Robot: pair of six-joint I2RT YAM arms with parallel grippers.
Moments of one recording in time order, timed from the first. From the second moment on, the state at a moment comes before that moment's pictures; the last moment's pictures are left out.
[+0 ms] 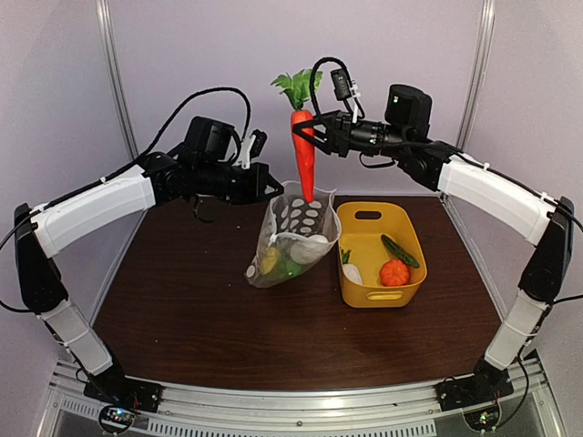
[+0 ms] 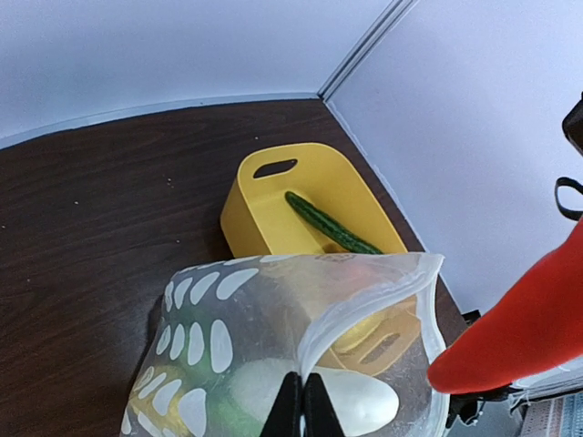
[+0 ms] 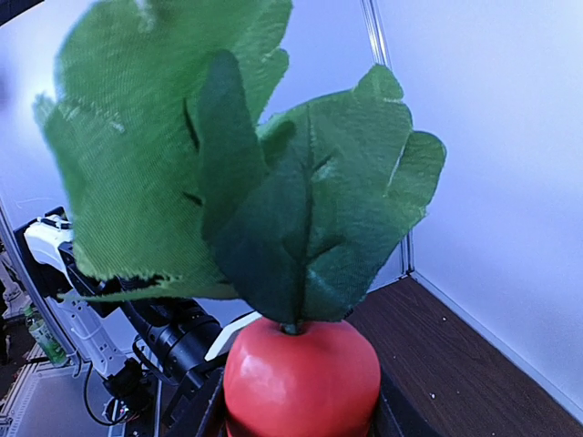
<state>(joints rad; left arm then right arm) -0.76 1.64 1.57 -0.44 0.20 -0.49 0.63 1.71 1.69 0.09 -0.66 0.24</state>
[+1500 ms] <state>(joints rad) -0.67 1.54 1.45 -0.20 0.37 -0.82 0.73 1.67 1.54 -0.07 -0.51 -0.10</state>
